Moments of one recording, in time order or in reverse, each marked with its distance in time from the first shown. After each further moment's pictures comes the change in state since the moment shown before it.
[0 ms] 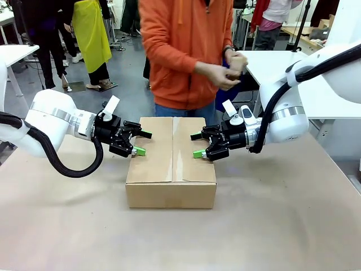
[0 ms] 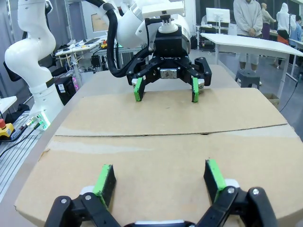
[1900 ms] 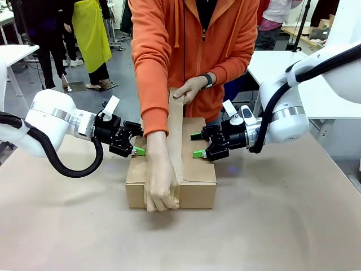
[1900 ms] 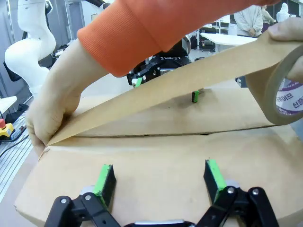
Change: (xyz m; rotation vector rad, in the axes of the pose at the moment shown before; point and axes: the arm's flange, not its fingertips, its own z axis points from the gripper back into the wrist) left arm 0.000 0.000 0.000 0.000 0.000 0.000; right arm 0.000 0.000 0.000 0.000 0.000 0.000
